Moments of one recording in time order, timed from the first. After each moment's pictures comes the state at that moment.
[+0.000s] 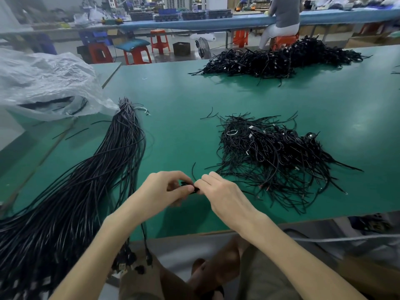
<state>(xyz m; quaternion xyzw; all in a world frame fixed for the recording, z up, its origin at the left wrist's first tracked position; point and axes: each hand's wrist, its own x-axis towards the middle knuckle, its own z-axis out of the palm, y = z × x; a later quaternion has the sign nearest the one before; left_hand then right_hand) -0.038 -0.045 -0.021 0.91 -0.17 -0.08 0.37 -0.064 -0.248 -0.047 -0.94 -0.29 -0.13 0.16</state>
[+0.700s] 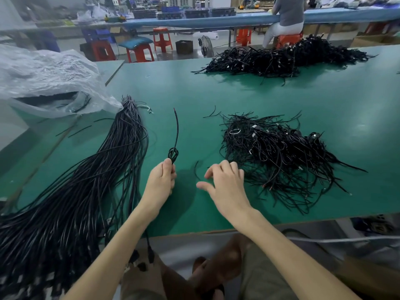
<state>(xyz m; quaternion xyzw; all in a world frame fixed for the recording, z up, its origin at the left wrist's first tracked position) -0.012 -0.055 -0.066 0.79 0.02 0.00 0.62 -0.046 -0.236 -0.056 -0.97 -0.04 -0.09 0.21</state>
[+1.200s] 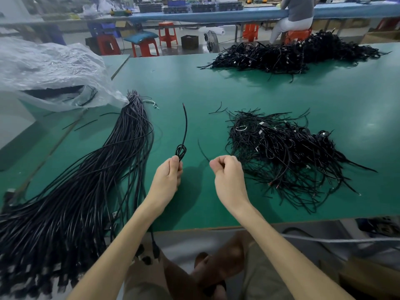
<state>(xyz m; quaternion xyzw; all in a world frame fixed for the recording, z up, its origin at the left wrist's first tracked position) -0.018 -0.055 -0.065 0.79 -0.02 0.02 0.61 -0.042 -0.221 -0.047 -0.85 0.03 -0.11 0.52</state>
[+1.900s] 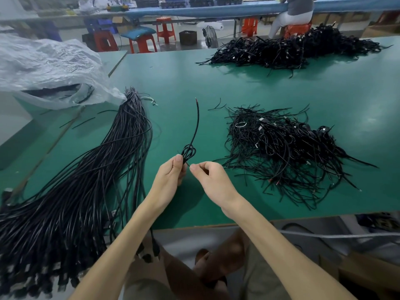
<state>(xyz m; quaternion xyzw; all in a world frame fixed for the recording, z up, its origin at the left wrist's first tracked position) -0.026 -0.060 -0.055 0.77 -0.06 0.00 0.63 -0.042 -0.202 -0.047 -0.77 0.00 0.06 0.63</state>
